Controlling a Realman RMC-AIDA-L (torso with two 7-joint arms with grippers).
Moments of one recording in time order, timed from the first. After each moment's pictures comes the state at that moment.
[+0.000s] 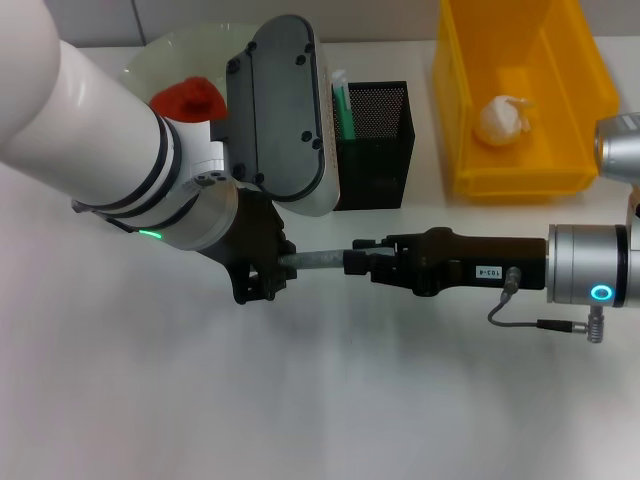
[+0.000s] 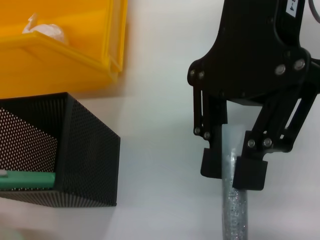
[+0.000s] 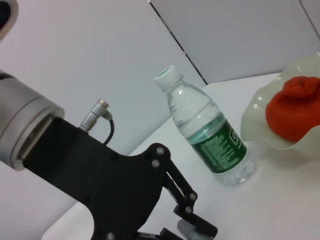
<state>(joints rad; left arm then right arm) -0.55 -2.08 1.79 1.62 2.61 1.50 -2.22 0.56 2.06 -1.25 -0.39 -1.50 -1.36 1.56</state>
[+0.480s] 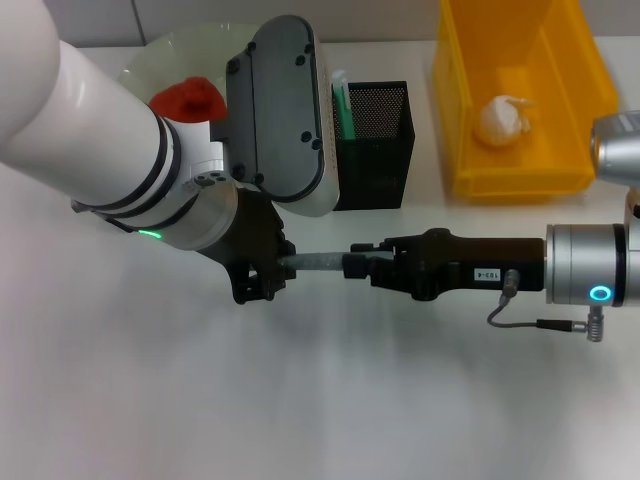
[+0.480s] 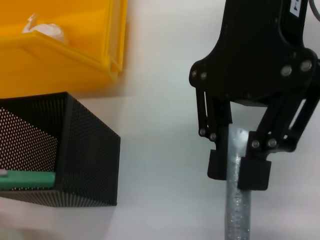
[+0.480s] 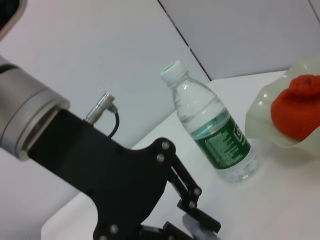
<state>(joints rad) -0.55 -2.08 1.79 1.62 2.61 1.50 -2.22 0.56 2.06 -1.25 -0.41 -1.52 -1.36 1.55</state>
